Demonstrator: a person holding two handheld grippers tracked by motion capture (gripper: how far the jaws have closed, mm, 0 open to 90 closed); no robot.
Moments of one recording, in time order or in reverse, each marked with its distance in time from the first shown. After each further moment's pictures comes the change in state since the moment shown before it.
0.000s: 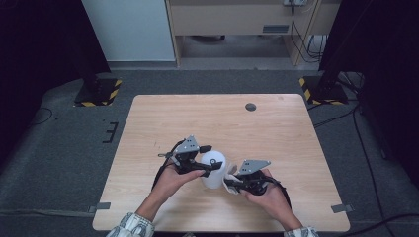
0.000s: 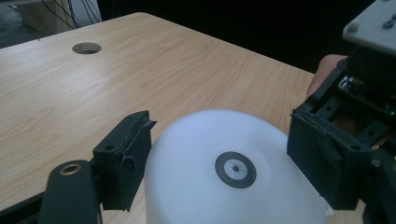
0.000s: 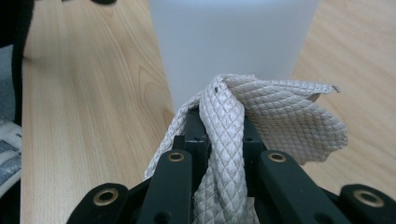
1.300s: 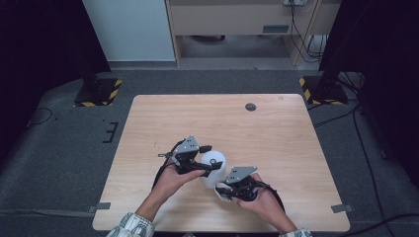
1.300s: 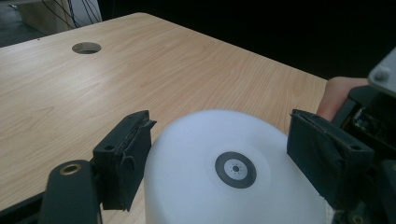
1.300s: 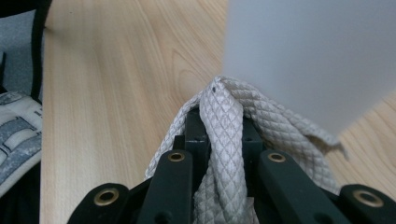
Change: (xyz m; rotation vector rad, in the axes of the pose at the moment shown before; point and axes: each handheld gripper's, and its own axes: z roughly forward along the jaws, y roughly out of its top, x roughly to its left) left arm 0.000 -0.001 0.000 -0.003 -0.001 -0.009; right arm 0.021 0.004 0.017 0.057 0.060 -0.087
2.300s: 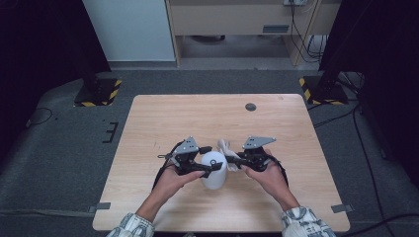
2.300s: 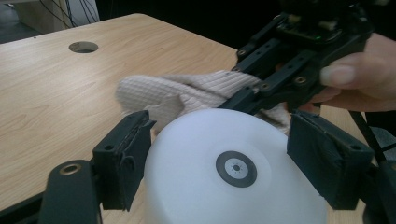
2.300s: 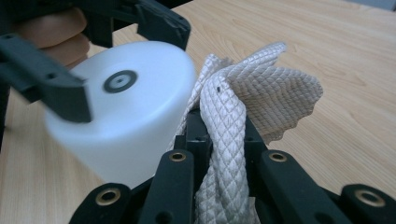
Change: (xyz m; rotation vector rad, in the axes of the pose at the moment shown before) left arm -0.001 -0.003 0.000 -0.014 -0.011 -0.017; right arm -0.075 0.024 -0.022 -0.188 -0.059 0.188
